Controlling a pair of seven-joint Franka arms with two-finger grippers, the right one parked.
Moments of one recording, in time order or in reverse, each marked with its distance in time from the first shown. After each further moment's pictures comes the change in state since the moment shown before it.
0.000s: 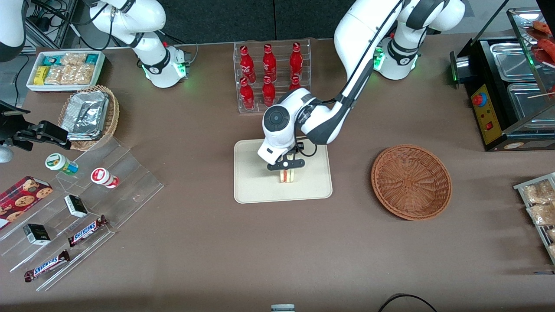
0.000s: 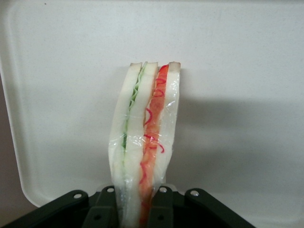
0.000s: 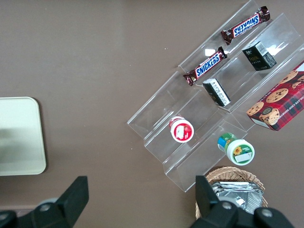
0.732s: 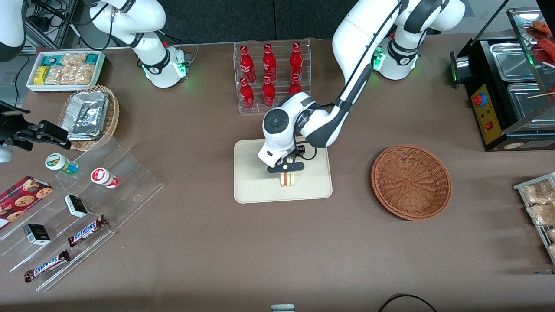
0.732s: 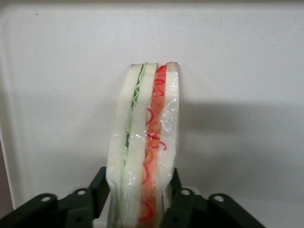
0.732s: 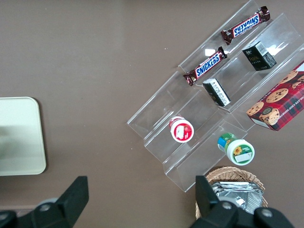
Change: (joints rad) arm 0.000 0.025 0.001 0.003 0.031 0.043 0.002
